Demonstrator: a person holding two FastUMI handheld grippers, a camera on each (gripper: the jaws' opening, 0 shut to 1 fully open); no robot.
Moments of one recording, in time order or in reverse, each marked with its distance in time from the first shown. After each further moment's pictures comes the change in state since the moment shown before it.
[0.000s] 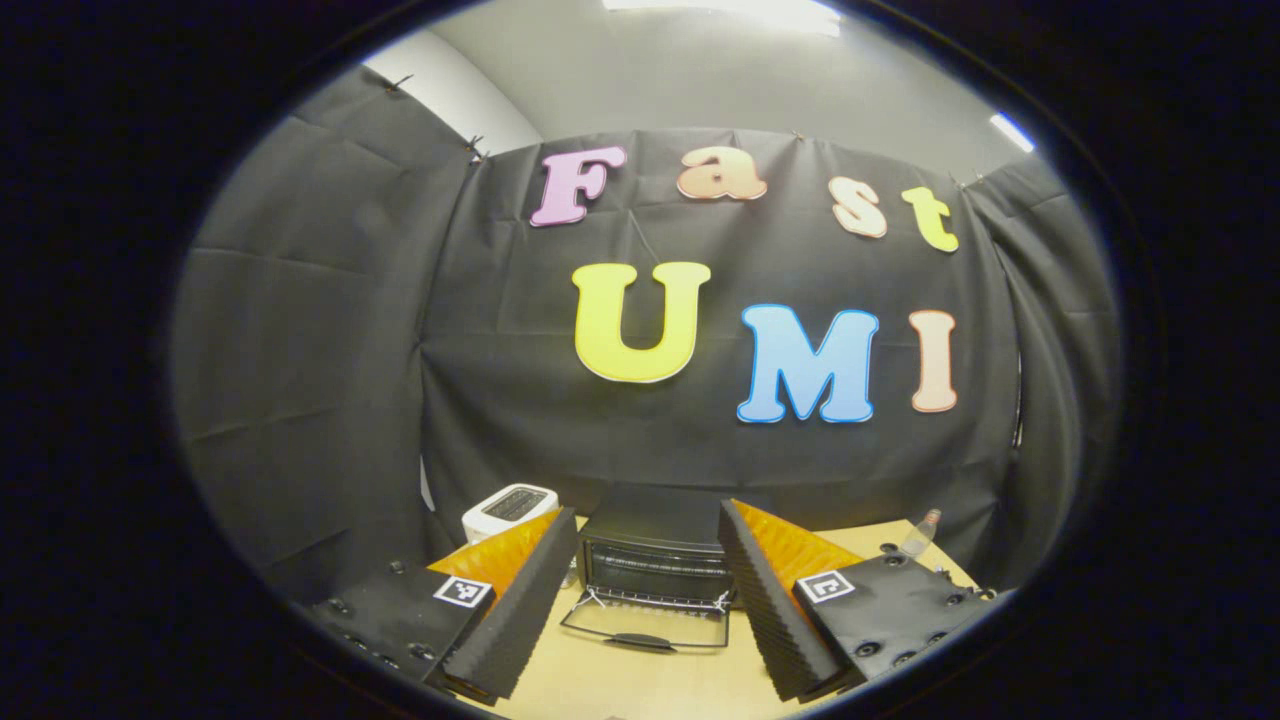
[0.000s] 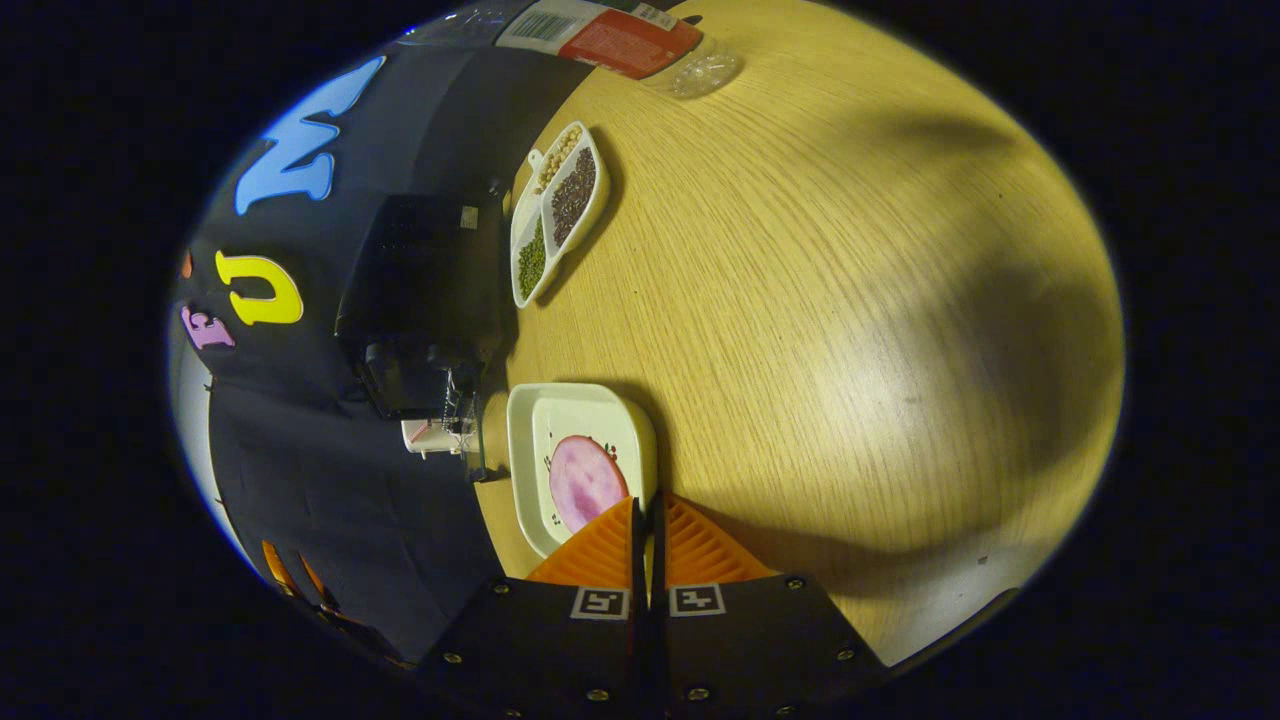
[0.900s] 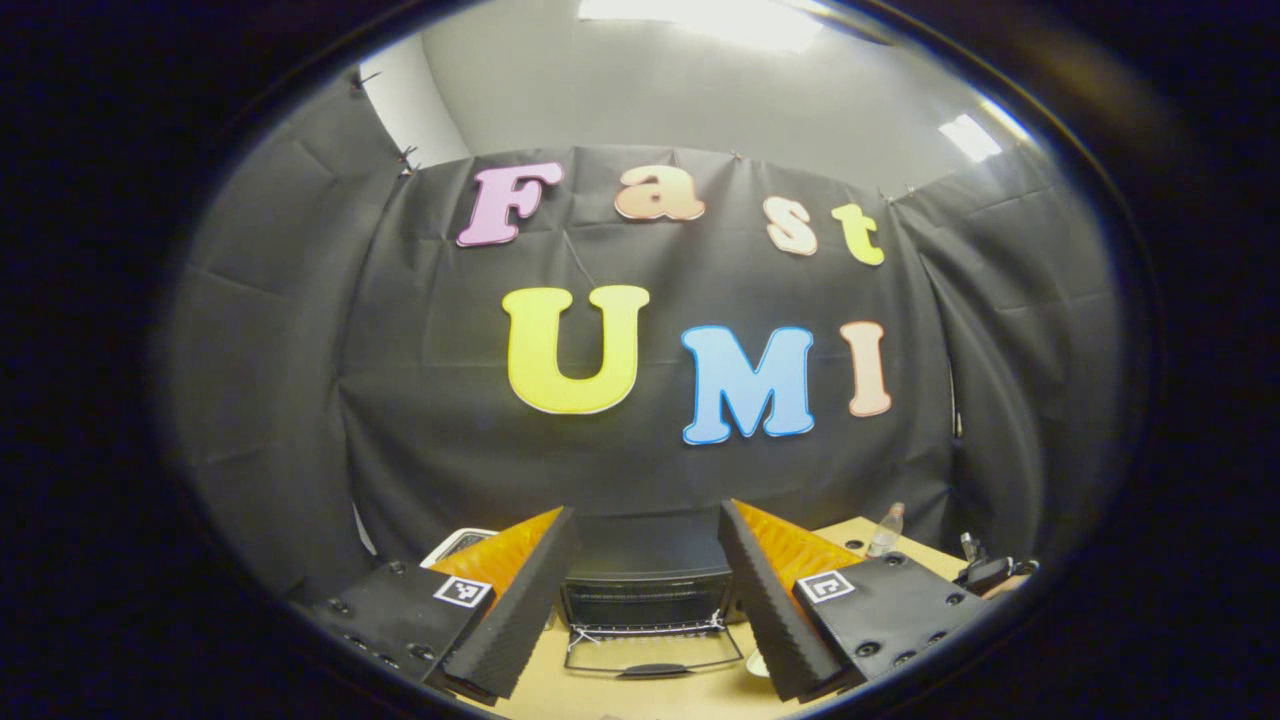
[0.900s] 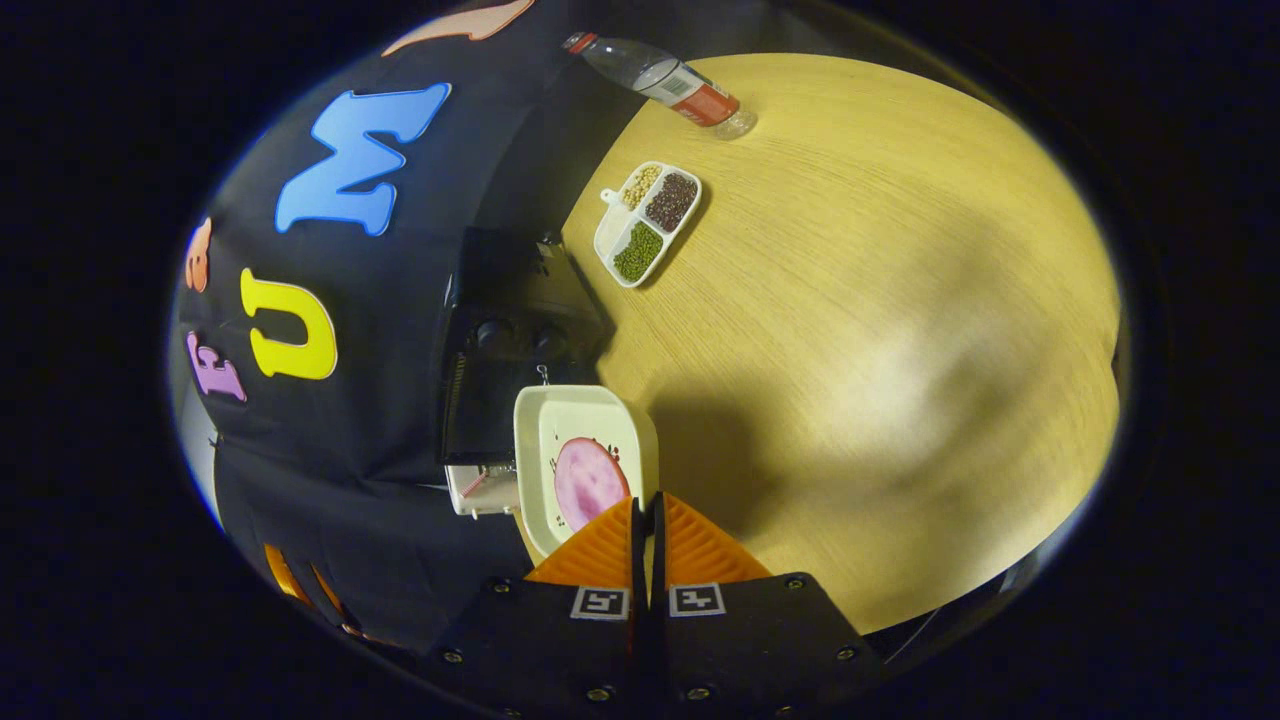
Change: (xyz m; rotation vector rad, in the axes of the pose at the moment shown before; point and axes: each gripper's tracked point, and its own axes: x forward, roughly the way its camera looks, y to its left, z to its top) left arm 0.046 0.039 0.007 0.057 -0.081 -0.304; right arm 0.005 0.143 -0.096 0.212 -0.378 -0.043
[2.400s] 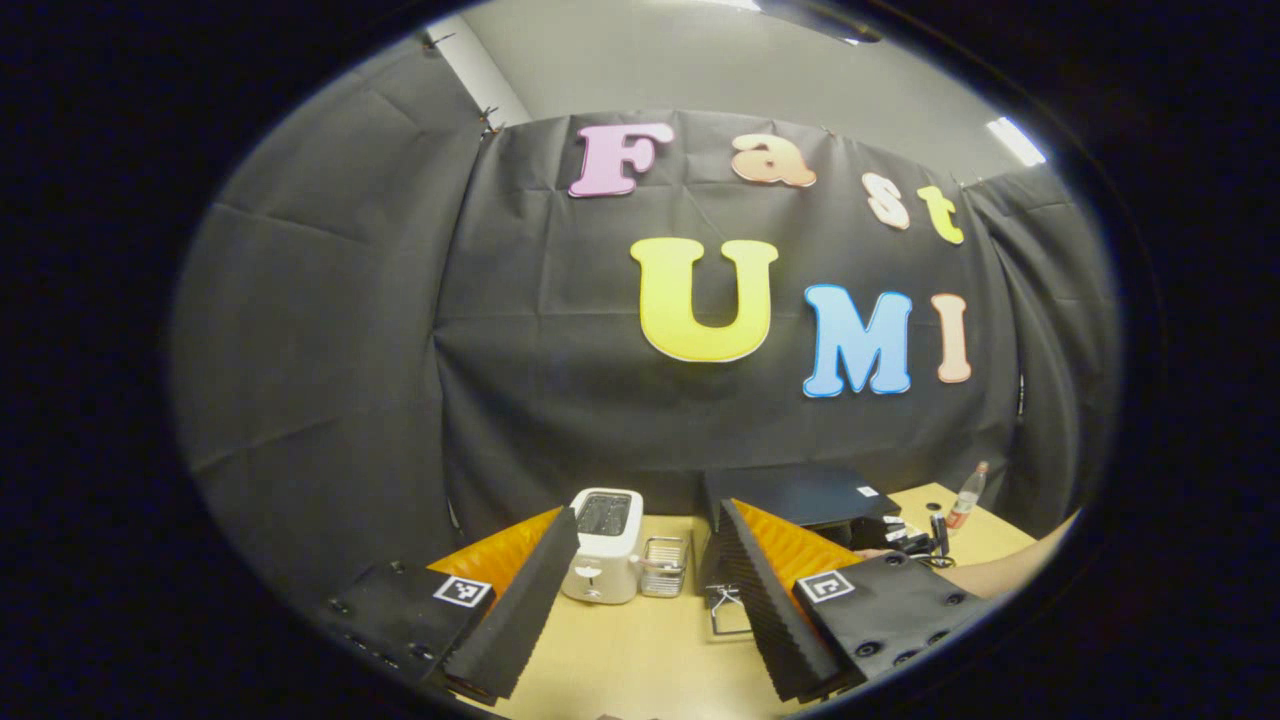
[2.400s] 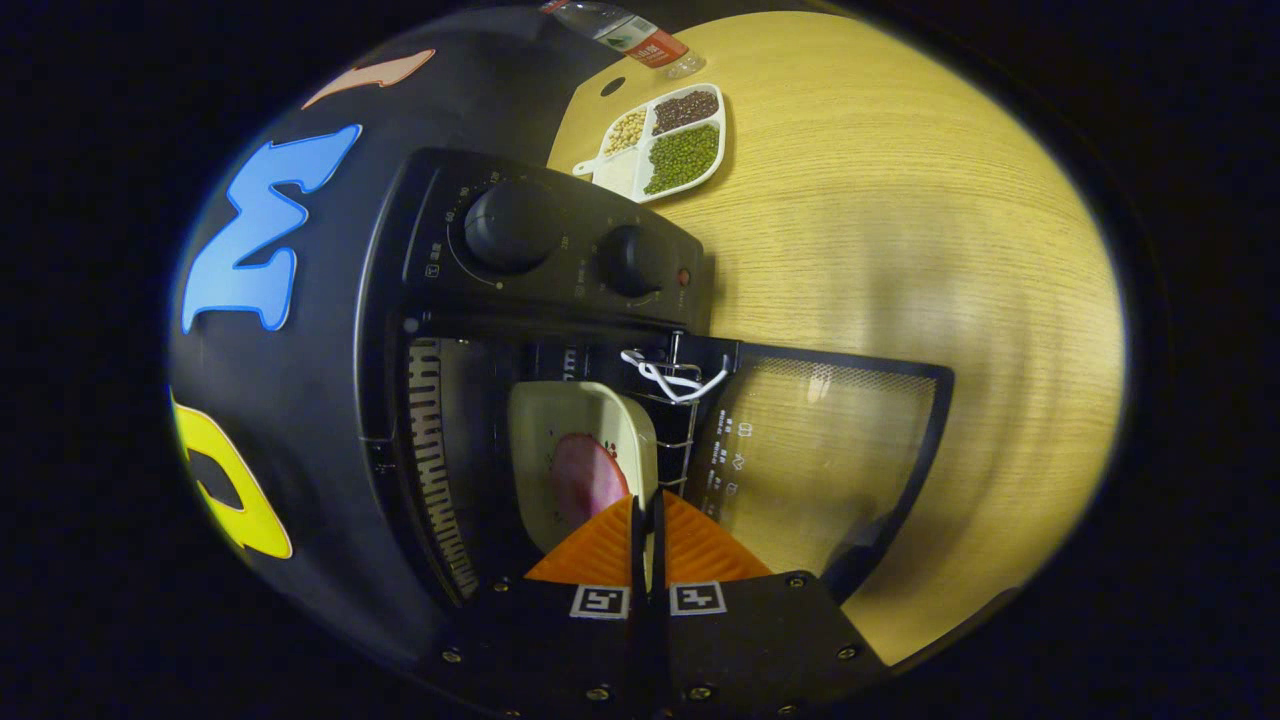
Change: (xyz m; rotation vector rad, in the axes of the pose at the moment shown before) left arm -0.041 0.206 -0.059 -0.034 0.131 0.188; right arm 0.250 0.173 -0.005 0.465 -0.413 -0.077
